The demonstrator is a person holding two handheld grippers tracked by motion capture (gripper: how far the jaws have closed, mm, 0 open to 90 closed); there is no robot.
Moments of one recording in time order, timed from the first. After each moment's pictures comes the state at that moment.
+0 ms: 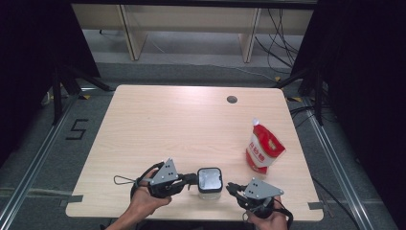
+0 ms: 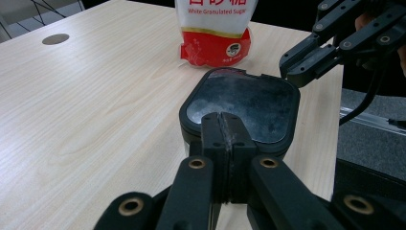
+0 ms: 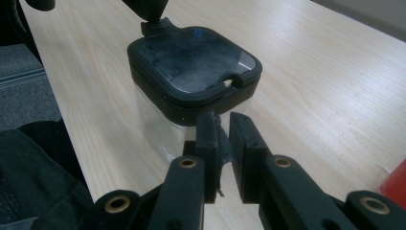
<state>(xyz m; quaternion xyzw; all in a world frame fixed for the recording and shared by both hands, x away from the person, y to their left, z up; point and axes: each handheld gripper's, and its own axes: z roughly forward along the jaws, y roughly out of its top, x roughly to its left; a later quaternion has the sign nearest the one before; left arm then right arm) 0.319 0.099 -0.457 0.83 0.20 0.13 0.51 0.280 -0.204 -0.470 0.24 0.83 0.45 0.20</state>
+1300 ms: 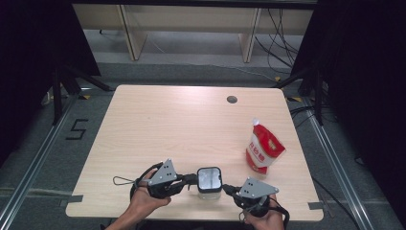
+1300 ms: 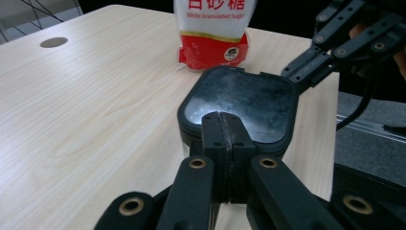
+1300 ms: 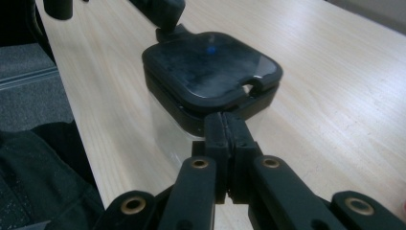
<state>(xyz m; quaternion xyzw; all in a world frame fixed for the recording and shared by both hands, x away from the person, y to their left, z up) 0.318 0.099 -0.463 0.81 0.20 0.11 0.53 0.282 -0.194 -0.468 0.23 0.84 0.45 0.19</state>
